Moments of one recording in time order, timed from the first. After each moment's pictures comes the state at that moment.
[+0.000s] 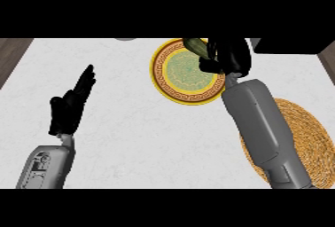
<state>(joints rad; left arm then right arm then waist) -0.27 0.16 0.03 -1.42 -0.12 0.02 0.10 -0.86 -0.06 0.01 -1.01 0.91 -0.18 0.38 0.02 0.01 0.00</state>
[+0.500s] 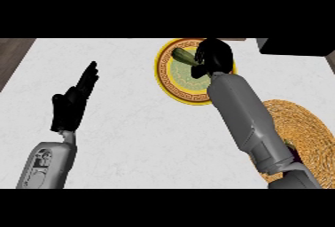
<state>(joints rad) -0.30 0.15 0.03 -1.41 -0.12 0.00 0.10 -1.04 -0.02 -0.05 -0.54 0.96 -0.29 0.39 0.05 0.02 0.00</state>
